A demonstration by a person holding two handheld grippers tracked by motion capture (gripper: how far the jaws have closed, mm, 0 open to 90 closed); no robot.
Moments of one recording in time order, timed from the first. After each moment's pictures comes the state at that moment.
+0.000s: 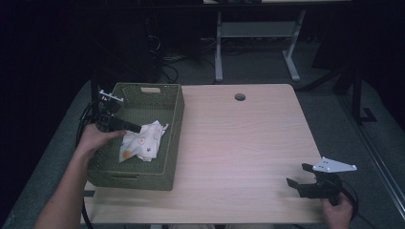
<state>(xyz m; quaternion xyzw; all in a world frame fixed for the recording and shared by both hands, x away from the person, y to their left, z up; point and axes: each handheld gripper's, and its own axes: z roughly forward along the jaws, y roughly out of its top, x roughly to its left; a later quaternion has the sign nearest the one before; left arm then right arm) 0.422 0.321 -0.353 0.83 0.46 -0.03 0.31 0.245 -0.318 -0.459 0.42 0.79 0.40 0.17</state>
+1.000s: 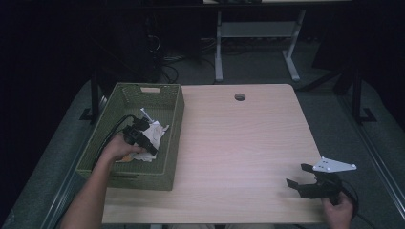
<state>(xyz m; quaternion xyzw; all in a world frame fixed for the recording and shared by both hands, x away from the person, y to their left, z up) 0.431 0.260 -0.425 0.88 0.45 -0.08 0.13 0.247 -0.319 -0.460 0.41 0.80 0.41 0.16</state>
